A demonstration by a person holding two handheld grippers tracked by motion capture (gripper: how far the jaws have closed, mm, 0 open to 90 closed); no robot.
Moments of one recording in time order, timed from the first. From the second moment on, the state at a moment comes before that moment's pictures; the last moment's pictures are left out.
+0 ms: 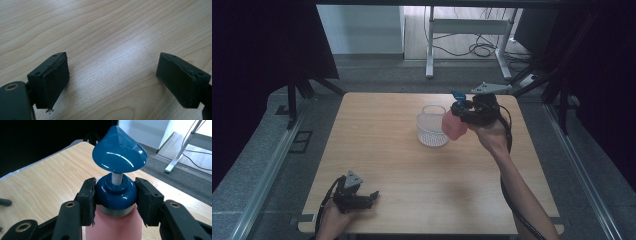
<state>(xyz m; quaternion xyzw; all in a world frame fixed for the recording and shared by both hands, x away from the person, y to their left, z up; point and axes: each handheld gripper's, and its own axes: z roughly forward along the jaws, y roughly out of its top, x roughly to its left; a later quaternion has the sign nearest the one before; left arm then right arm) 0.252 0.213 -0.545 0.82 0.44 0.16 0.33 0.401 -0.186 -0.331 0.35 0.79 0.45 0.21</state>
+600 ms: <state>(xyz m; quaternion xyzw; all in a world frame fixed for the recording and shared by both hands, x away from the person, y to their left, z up) 0.252 0.213 -0.545 0.82 0.44 0.16 0.33 0.425 -0.163 -0.325 0.34 0.79 0.45 0.22</state>
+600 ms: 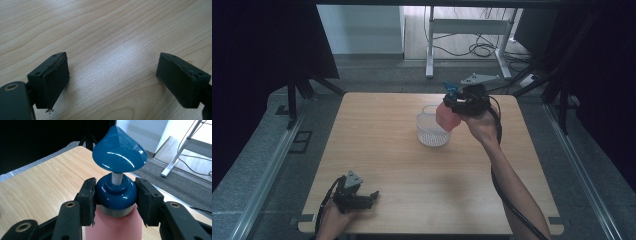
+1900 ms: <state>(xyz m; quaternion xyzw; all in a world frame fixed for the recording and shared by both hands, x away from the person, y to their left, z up) 0.252 0.212 -0.545 0.82 0.44 0.16 0.33 0.461 -0.125 -0.381 0.34 0.81 0.43 0.21</state>
